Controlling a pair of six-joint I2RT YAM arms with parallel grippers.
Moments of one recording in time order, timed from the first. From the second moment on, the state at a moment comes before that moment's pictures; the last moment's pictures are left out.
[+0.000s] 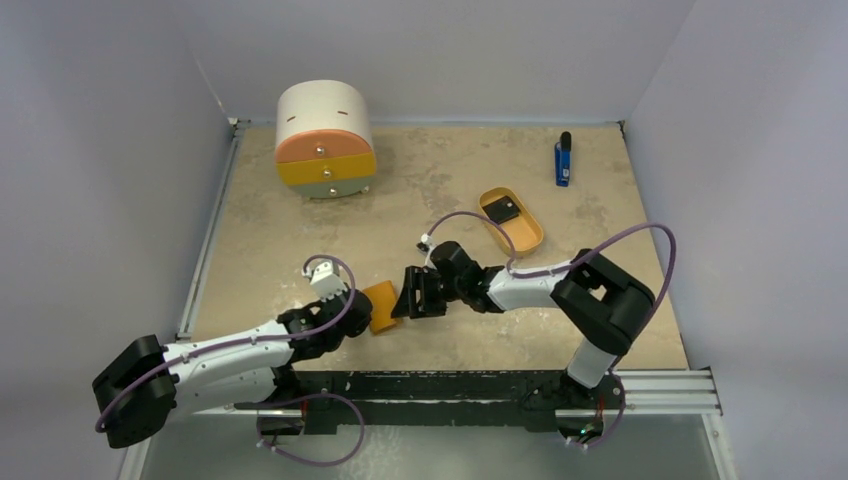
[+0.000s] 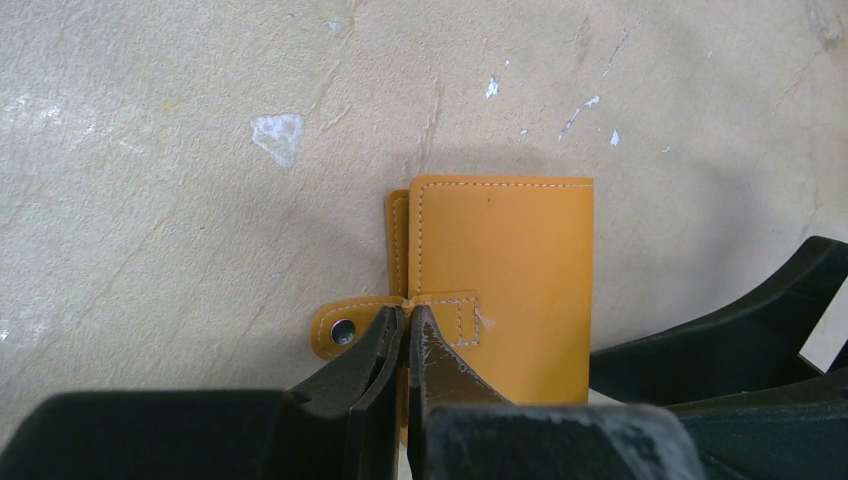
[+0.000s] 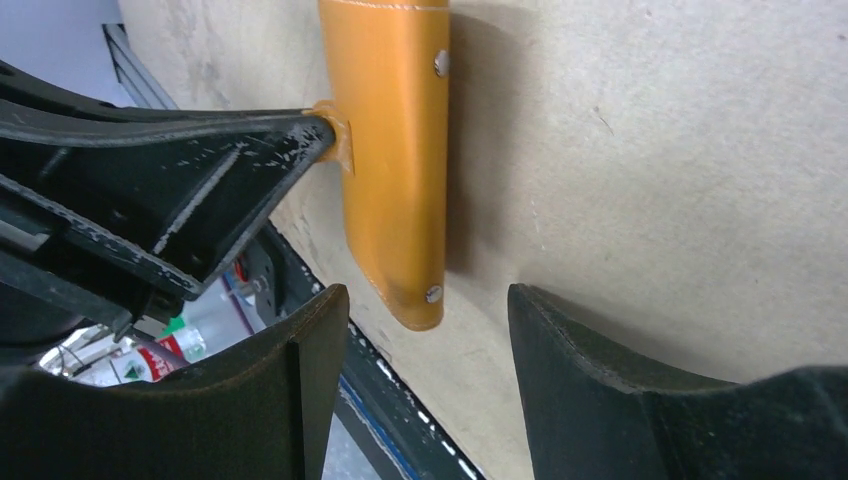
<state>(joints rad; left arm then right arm) -0.97 0.96 0.31 -0.29 -0.58 -1.25 0.90 1.70 0.74 0.20 -0.35 0.91</state>
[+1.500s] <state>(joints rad) -0.97 0.96 0.30 -0.27 -0.59 -1.28 0.88 1.80 0.51 0.85 -0.33 1.12</state>
